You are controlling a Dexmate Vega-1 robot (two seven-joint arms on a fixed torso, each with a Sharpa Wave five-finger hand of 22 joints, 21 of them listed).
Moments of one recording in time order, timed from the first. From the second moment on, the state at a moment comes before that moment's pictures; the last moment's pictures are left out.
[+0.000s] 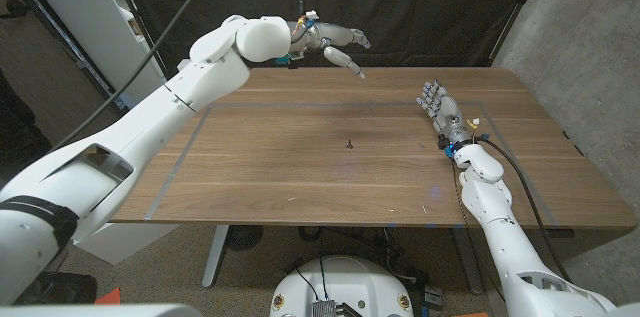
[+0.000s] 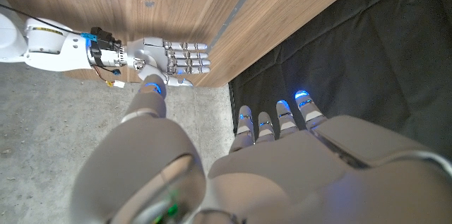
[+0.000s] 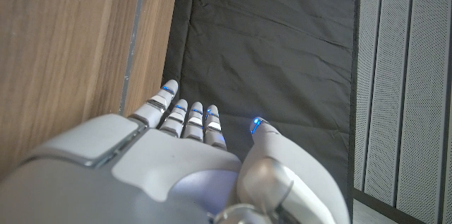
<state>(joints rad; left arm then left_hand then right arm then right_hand) 0.30 0.65 0.67 -1.86 0.50 0.04 -0.61 0.57 -0.13 0.39 -0.13 0.29 0.08 0.12 0.25 0.20 -0.17 0.13 0.30 0.40 -0.17 0.17 0.38 0.48 -0.18 0.20 0.47 0.24 -0.90 -0.13 0.13 -1.24 0.31 0.26 0.36 0.23 0.14 0.27 0.13 0.27 0.12 0.05 0.18 0.18 0.08 0.05 0.18 0.18 0.04 0.03 0.18 0.17 0.19 -0.03 0.19 0.17</state>
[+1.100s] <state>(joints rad) 0.24 0.60 0.76 -1.83 0.56 0.05 -0.78 0.59 -0.11 0.37 -0.13 0.29 0.18 0.13 0.26 0.20 -0.17 0.13 0.31 0.41 -0.17 0.17 0.39 0.48 -0.18 0.20 0.46 0.24 -0.92 -0.13 0.14 -1.25 0.32 0.27 0.37 0.22 0.15 0.27 0.13 0.27 0.13 0.05 0.19 0.18 0.09 0.05 0.19 0.18 0.04 0.03 0.18 0.17 0.19 -0.03 0.19 0.17</state>
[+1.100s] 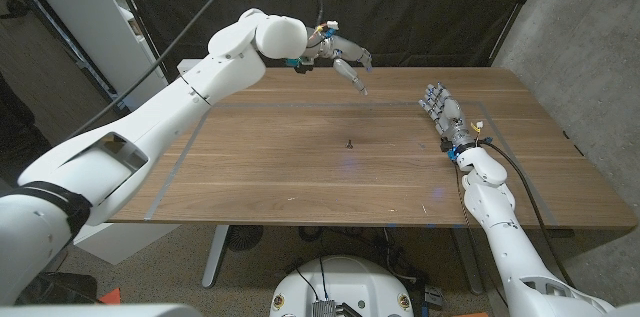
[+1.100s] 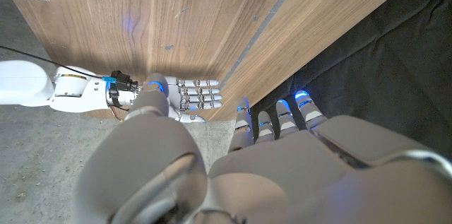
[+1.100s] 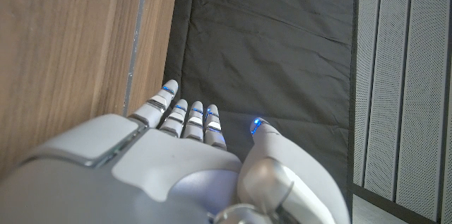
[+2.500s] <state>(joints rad) 0.23 0.58 0.81 -1.79 0.64 0.05 -0.88 0.62 -0.10 0.34 -0.12 0.28 0.34 0.15 0.27 0.20 -0.15 0.10 0.36 0.42 -0.17 0.13 0.42 0.48 -0.17 0.20 0.47 0.24 -0.94 -0.13 0.14 -1.28 0.33 0.27 0.37 0.21 0.14 0.27 0.13 0.27 0.15 0.05 0.19 0.18 0.11 0.05 0.19 0.18 0.06 0.03 0.18 0.17 0.20 -0.03 0.20 0.17</state>
